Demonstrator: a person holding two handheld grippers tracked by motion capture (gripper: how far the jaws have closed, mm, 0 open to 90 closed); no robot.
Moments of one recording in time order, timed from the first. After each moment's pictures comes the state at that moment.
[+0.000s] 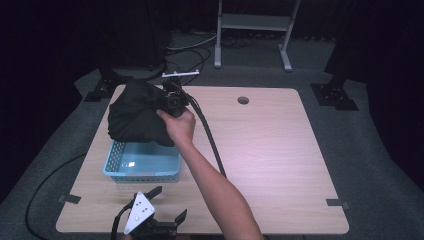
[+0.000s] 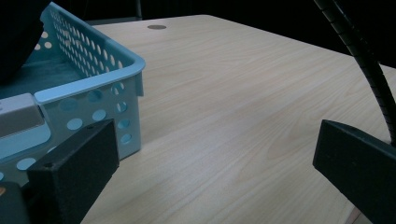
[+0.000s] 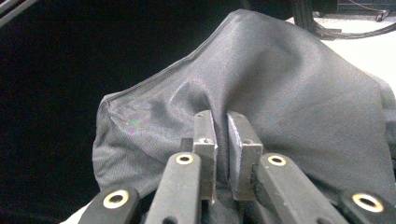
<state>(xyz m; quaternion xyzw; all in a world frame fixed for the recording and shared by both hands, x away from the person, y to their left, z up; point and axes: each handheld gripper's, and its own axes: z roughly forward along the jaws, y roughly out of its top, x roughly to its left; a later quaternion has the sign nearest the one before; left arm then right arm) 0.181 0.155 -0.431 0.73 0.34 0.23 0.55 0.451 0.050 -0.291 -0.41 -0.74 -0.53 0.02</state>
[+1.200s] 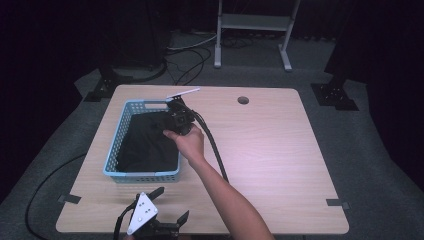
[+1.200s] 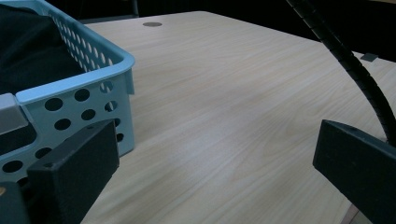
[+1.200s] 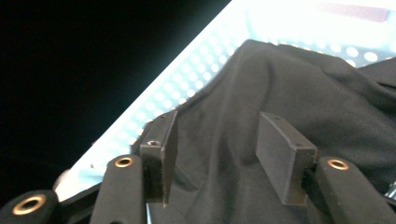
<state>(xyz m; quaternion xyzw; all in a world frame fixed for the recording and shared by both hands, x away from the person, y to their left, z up) 0.180 0.150 -0.433 0.74 0.34 0.23 0.54 0.439 0.037 -0.337 -0.39 -0.79 -0.47 0.06</state>
